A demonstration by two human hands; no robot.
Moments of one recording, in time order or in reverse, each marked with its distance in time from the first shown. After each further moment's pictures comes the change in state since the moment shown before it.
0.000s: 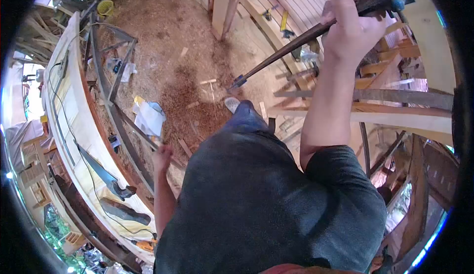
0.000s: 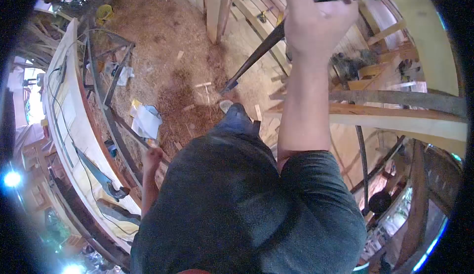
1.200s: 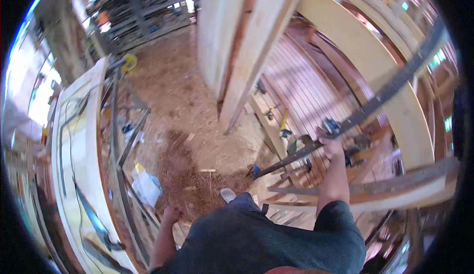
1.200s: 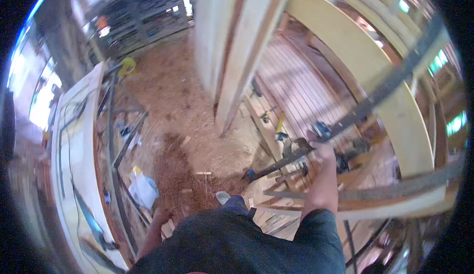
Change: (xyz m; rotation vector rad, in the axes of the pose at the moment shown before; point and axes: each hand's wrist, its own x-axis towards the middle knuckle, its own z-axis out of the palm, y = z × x) left_hand 0.102 0.034 0.052 0.296 -0.197 0.195; right_hand 0.028 0.283 -0.250 0.085 -0.317 1.068
